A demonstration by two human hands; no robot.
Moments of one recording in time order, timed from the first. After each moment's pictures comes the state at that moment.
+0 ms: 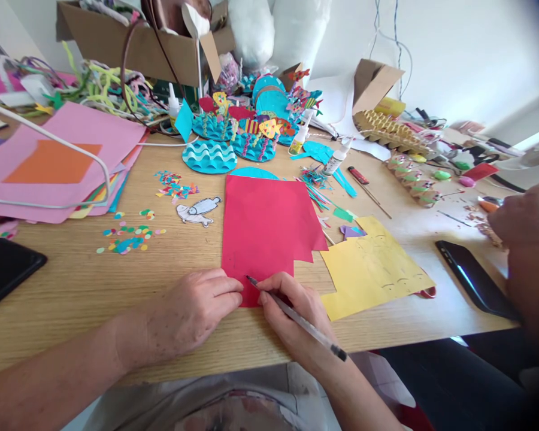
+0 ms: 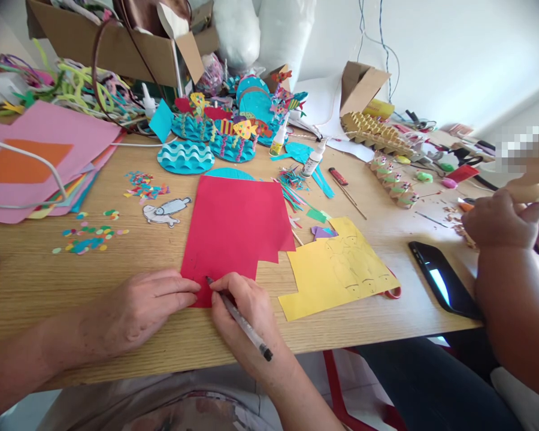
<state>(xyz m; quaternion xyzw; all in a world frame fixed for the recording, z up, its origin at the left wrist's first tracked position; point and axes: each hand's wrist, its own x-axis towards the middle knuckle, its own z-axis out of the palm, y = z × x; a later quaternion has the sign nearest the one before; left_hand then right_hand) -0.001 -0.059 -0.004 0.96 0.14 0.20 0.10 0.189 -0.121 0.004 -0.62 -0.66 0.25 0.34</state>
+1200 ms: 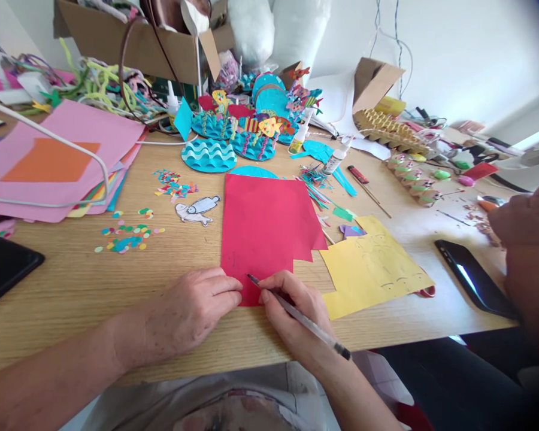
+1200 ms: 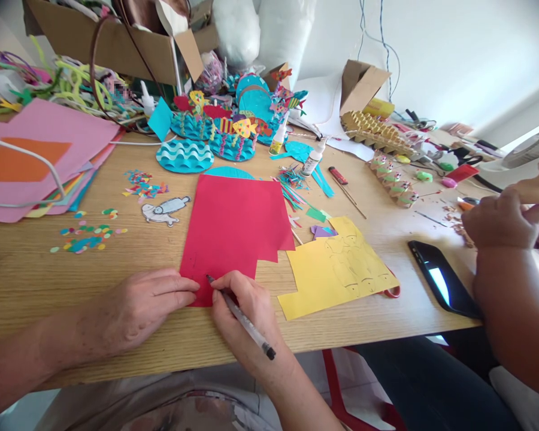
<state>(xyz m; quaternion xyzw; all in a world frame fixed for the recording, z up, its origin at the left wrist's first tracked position) -0.002 -0.059 -0.005 0.96 0.14 0.21 0.12 0.191 -0.121 0.001 -0.63 -0.65 0.24 0.36</state>
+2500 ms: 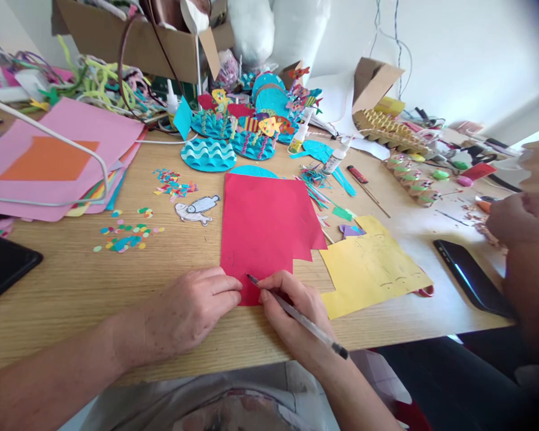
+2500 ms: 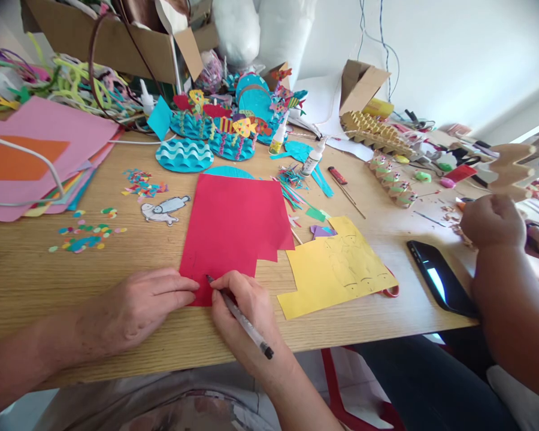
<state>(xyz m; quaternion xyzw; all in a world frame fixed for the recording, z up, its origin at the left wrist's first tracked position) -0.002 -0.058 -0.005 0.96 0.15 0.21 0.12 0.191 -0.120 0.001 -0.62 -0.66 0.23 0.36</state>
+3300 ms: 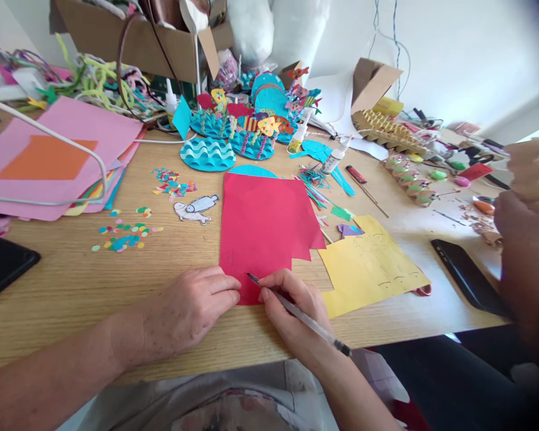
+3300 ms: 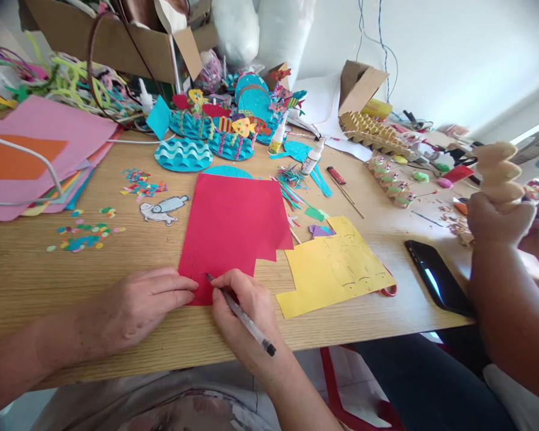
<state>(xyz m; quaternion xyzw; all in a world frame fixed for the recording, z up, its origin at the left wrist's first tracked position) -0.002 -0.059 -0.004 0.96 0.15 0.20 0.12 0.192 -0.122 0.001 -0.63 -0.65 0.23 0.36</state>
